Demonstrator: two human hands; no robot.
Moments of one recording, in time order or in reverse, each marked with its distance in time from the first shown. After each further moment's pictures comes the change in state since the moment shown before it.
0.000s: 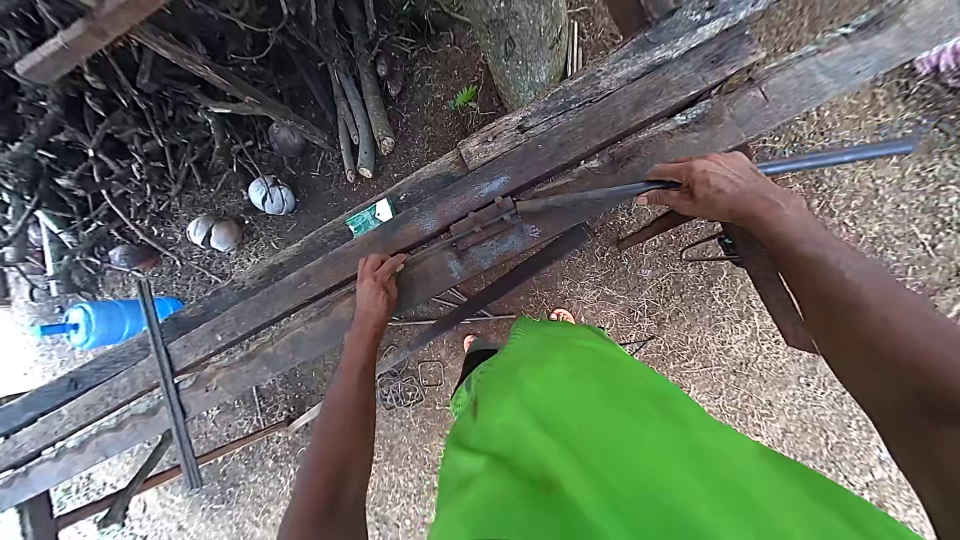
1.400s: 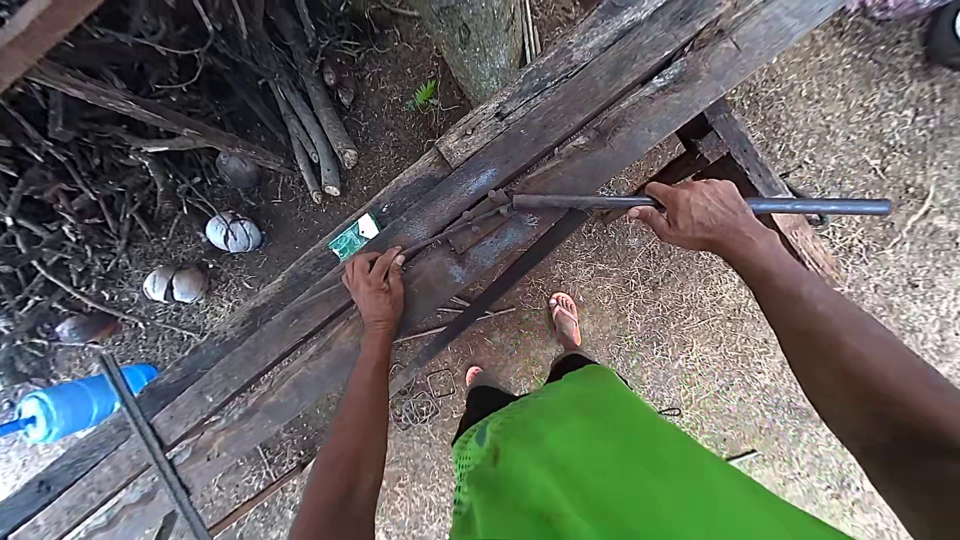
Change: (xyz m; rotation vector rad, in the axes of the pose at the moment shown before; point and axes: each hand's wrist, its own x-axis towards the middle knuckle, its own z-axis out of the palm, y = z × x) left_hand 0.035 -0.026 0.028 0.035 0.202 0.032; right_hand -0.053 -0.068 0.052 -0.117 -0.003 0.318
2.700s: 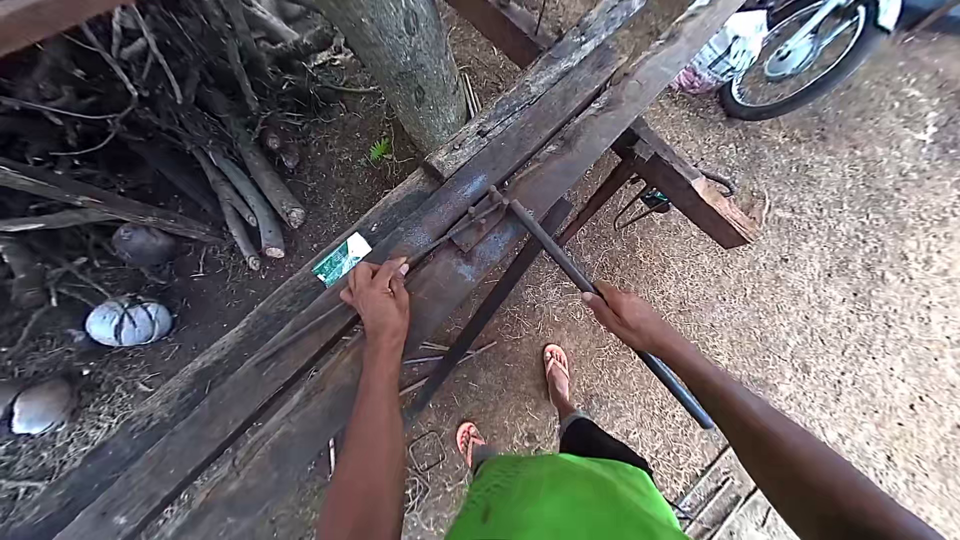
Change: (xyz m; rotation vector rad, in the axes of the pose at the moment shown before) left_hand 0.006 0.000 -0.003 -0.249 -0.028 0.014; right_hand -0.118 -0.190 0.079 0.621 -0.126 0.356
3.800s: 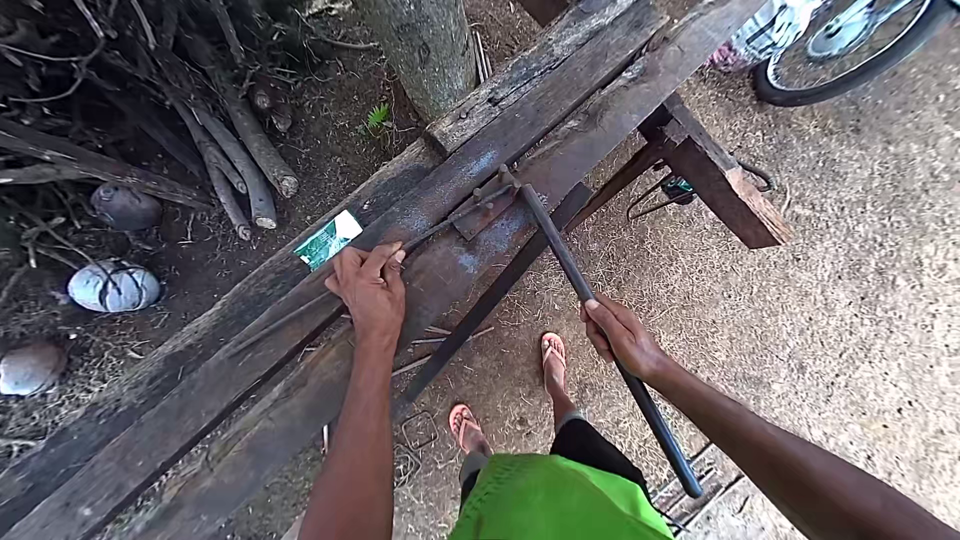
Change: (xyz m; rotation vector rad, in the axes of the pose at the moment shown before) left_hand -0.006 0.000 0.001 0.000 0.002 -0.035; right_hand -0.011 -0.021 0.040 0.768 -0.026 -0.019
